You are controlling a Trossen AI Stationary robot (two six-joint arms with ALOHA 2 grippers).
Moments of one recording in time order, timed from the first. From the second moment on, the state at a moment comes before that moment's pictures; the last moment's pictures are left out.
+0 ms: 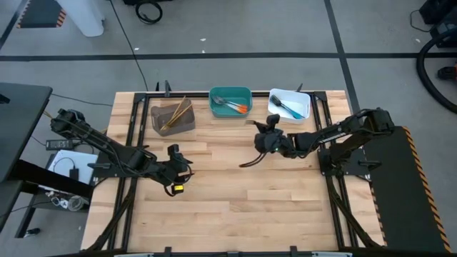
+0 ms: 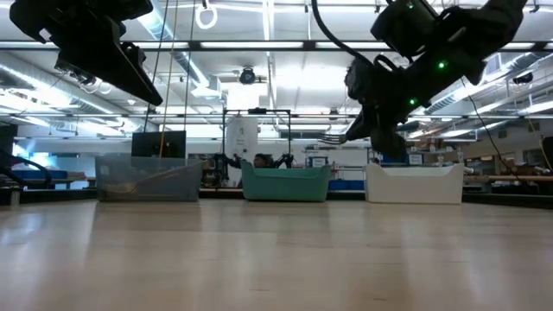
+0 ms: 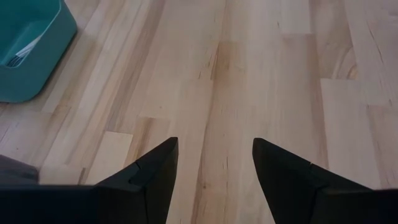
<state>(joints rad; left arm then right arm) -0.46 1.13 0.67 -0.39 -0.54 -0.38 0.00 1.46 0.59 0.27 0.90 -0.66</state>
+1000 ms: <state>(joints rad) -0.46 1.13 0.67 -0.39 -0.55 -0.39 -0.34 1.46 0.31 0.95 0.91 -0.96</state>
